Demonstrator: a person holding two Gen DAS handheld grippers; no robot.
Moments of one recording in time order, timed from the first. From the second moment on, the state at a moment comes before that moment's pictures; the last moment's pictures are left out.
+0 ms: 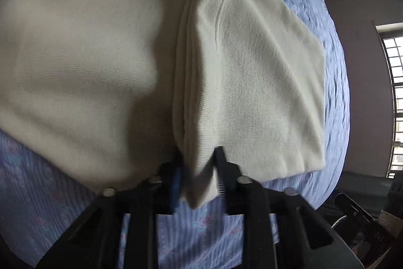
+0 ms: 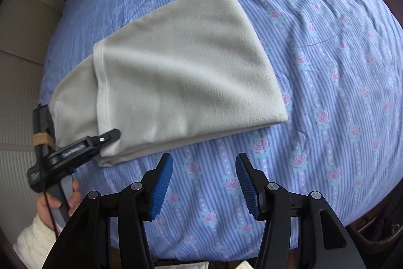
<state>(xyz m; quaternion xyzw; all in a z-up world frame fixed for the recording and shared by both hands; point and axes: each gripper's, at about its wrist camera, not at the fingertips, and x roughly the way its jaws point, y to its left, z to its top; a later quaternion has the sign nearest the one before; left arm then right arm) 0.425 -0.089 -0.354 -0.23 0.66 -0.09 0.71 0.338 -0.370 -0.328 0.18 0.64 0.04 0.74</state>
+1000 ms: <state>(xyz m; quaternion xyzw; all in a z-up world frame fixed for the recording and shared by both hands) 0.309 0.086 -0.231 -0.24 0.51 0.10 0.82 0.336 -0.232 -0.245 0.07 0.59 0.17 0.79</state>
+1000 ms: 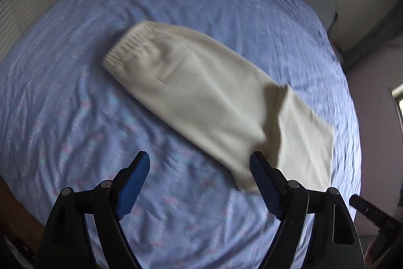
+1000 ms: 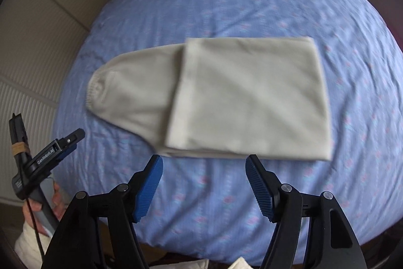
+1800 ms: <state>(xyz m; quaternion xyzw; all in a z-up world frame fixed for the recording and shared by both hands) 0.392 0.274 -0.393 -0.50 0.44 0.01 0.75 0.448 -0.017 -0.307 -0.04 0.63 0.18 0.75</state>
